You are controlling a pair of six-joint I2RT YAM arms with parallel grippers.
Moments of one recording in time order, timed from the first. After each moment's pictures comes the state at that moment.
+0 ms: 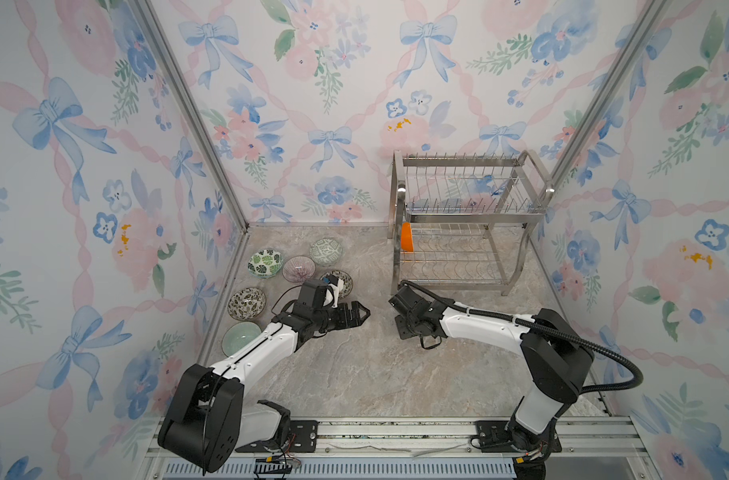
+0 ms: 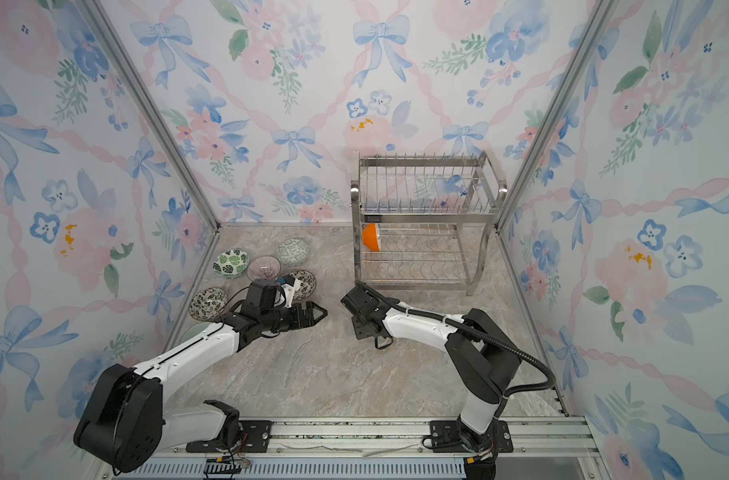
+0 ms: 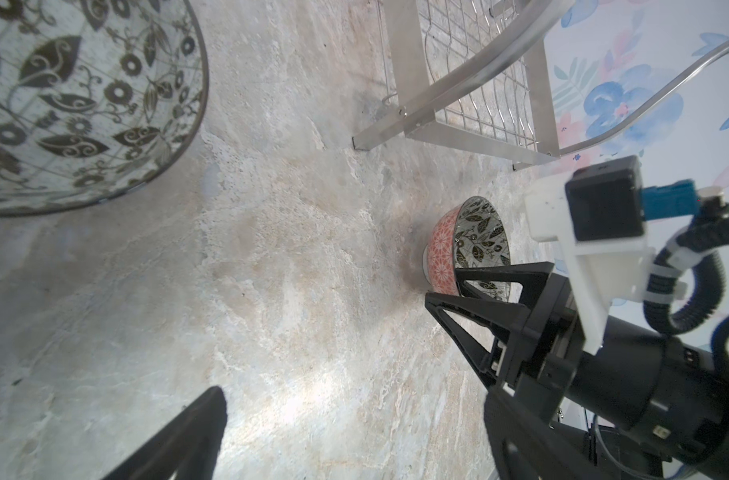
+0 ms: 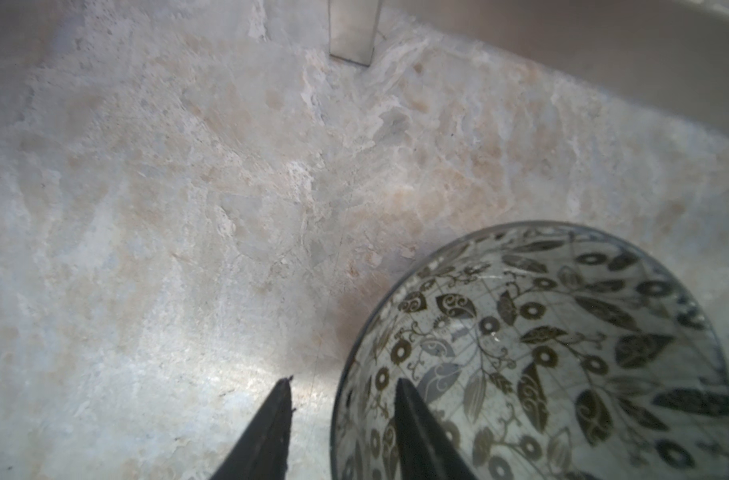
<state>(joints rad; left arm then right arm) -0.37 1.27 0.66 -0.15 0.45 -0.56 0.86 1.75 1.11 -0.53 0.27 0.49</state>
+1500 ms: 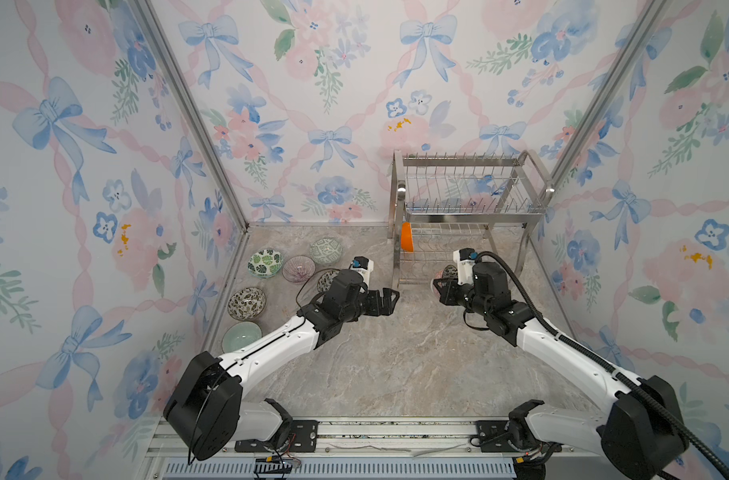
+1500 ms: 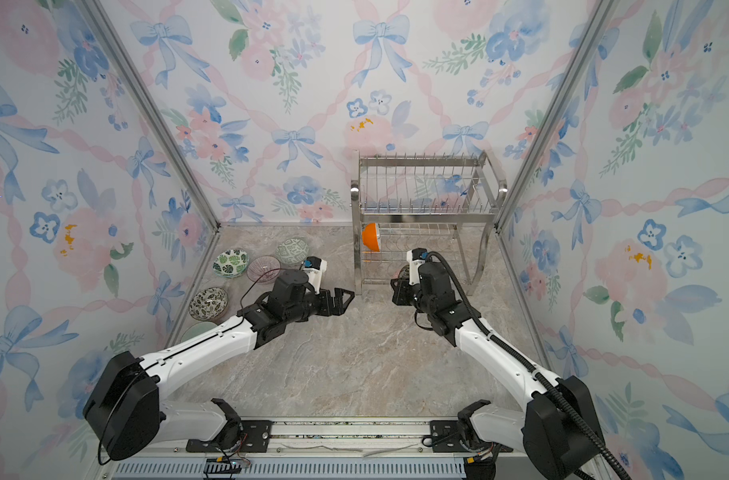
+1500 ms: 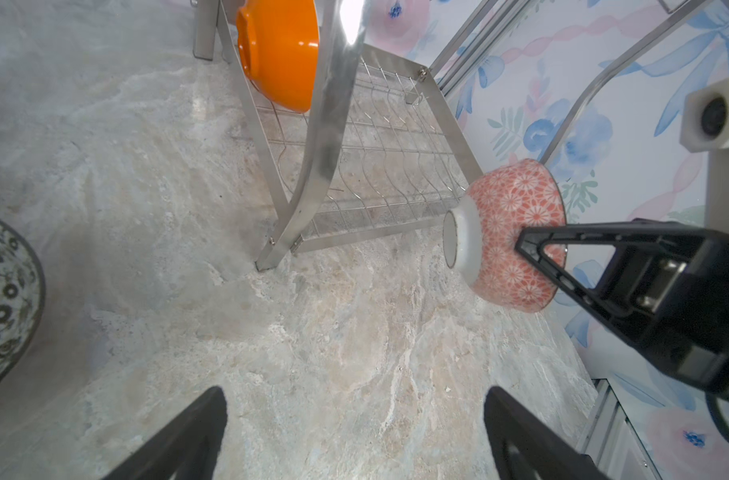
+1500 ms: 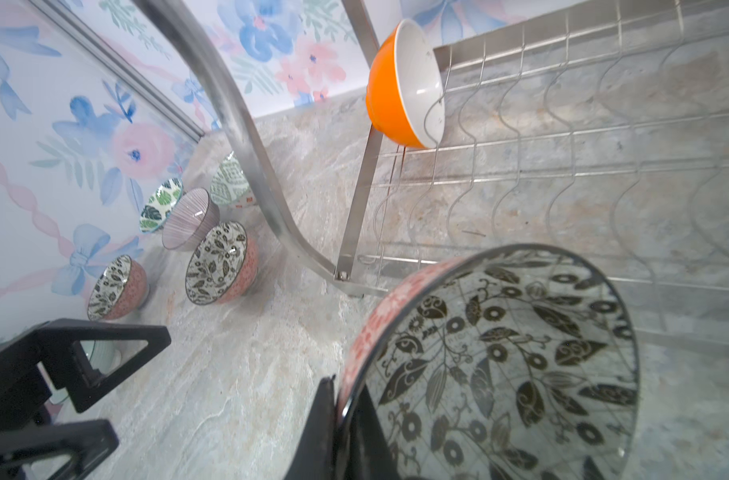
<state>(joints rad) -0.67 1.33 0.86 -0.02 0.08 -0.54 0.41 1.22 0.81 -0.06 -0.15 0.47</state>
